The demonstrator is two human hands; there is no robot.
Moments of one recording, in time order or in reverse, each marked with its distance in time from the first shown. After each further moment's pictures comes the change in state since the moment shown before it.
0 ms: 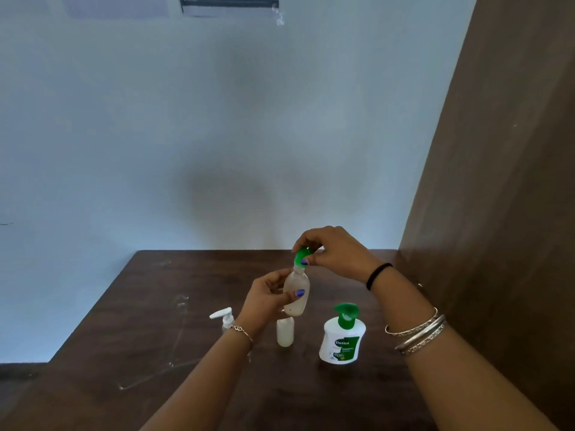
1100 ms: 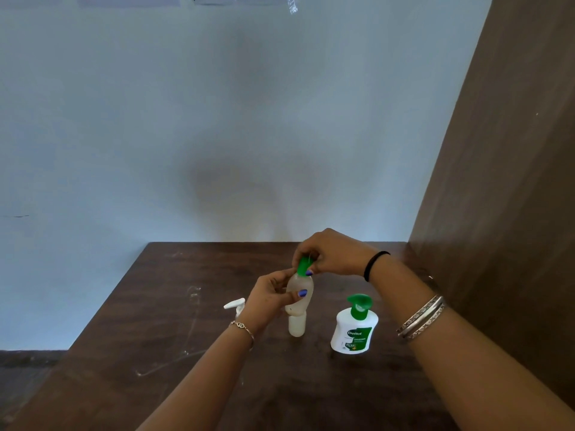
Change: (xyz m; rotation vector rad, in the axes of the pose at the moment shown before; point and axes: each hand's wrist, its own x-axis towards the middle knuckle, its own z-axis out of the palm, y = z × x) left_hand -0.011 -0.004 -0.021 0.111 -0.027 0.018; right_hand 0.012 -0.018 0.015 -0.243 -0.321 -0.061
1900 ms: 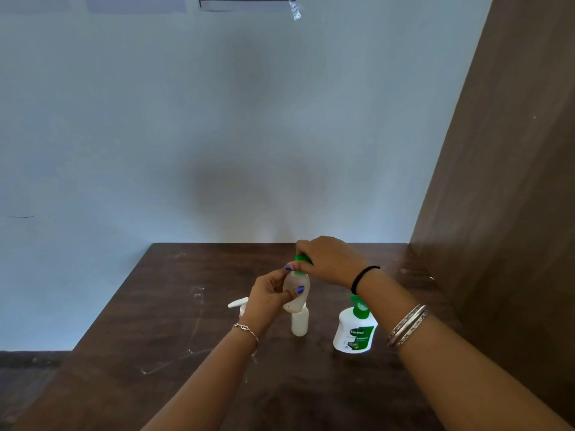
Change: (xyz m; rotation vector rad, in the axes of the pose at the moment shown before) left_hand -0.007 0.000 -0.001 0.005 0.118 0.031; right_hand 0.008 -0.008 0.023 -0.235 0.157 0.055
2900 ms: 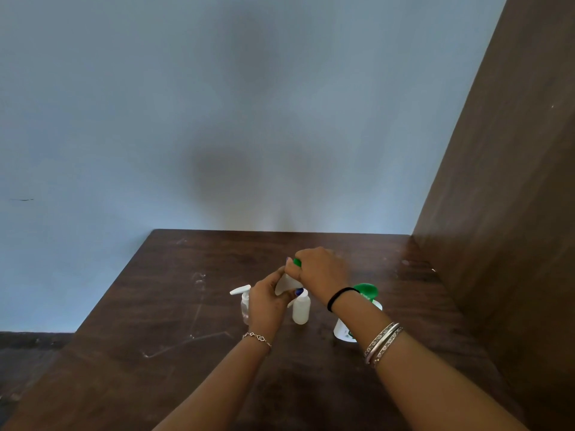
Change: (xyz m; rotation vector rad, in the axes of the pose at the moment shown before) left_hand -0.015 -0.020 0.011 0.373 0.292 0.121; right_hand -0.002 -0.027 0.052 0.083 0.171 0.281
